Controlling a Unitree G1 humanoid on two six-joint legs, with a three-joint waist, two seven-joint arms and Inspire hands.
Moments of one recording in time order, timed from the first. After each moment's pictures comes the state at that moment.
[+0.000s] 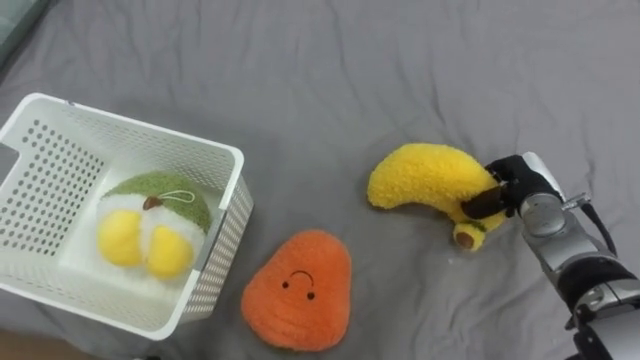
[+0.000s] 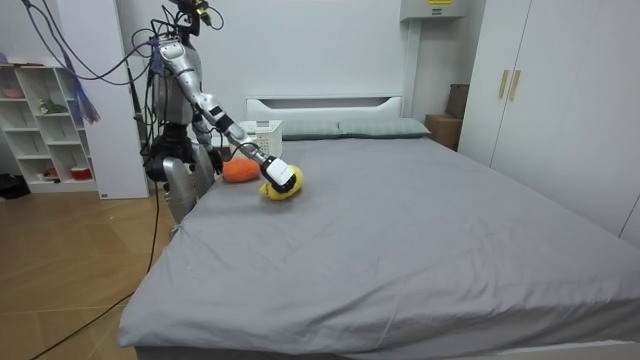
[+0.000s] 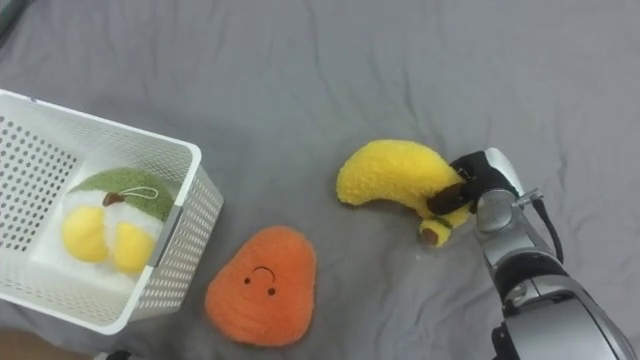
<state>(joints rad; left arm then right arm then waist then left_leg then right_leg) -0.04 0.22 -0.16 1.16 0.08 0.06 0.23 -0.66 -0.43 0.23 1.24 -0.12 0.00 -0.13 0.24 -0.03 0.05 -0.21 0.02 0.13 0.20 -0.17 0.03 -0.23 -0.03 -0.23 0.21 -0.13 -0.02</state>
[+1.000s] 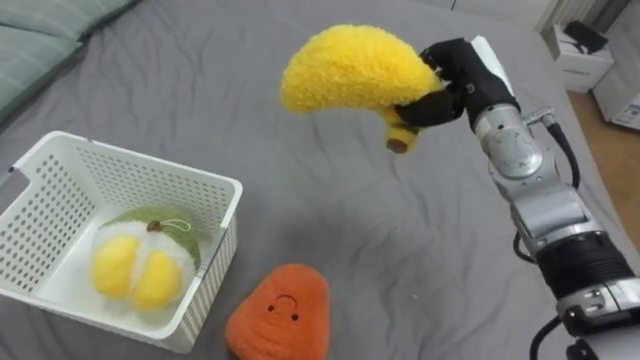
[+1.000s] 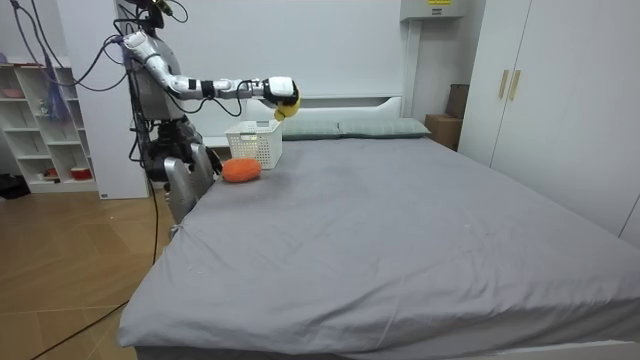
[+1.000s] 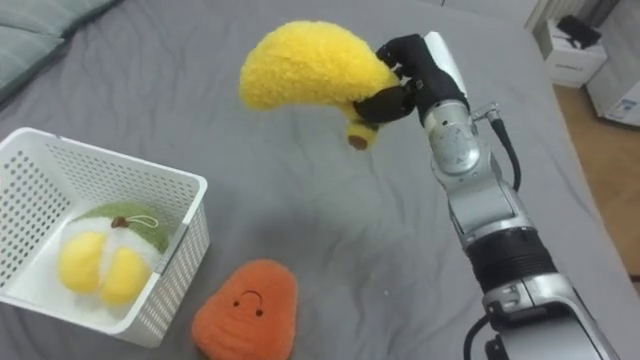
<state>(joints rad) 0.15 0.23 -0.04 1.02 0.11 0.09 0.25 -0.60 -0.39 0.24 0.49 -0.14 0.04 -0.04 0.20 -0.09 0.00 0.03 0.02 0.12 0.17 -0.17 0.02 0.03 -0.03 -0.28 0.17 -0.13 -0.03</state>
